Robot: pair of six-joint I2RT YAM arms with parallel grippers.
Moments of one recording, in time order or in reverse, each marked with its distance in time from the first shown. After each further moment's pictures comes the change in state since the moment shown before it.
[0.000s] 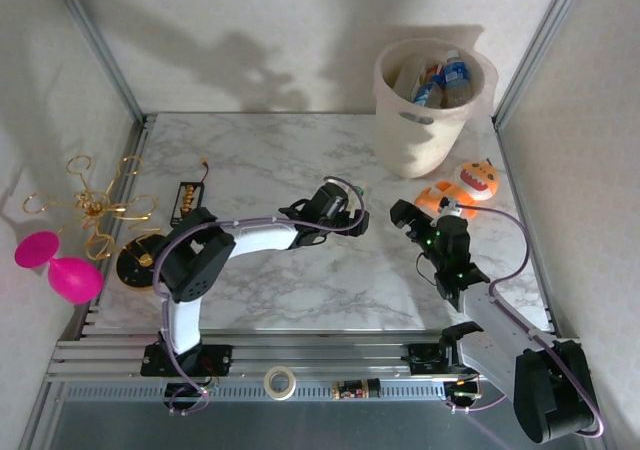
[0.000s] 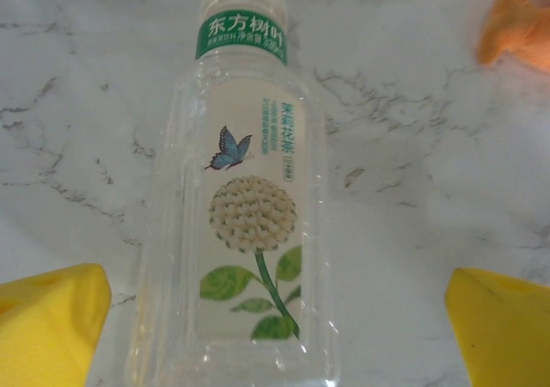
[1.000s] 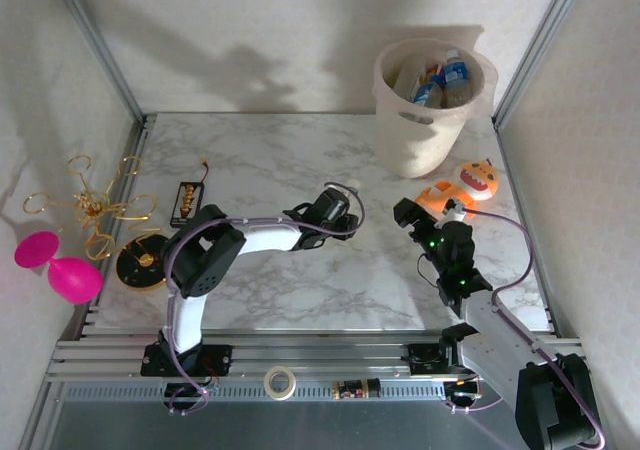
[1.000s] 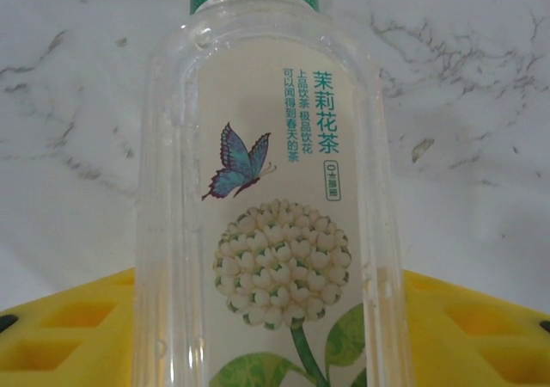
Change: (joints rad) left arm 0.000 0.027 -0.039 0.015 -0.031 0.033; right arm 0.000 -0.054 -0.030 0.069 -0.010 0.055
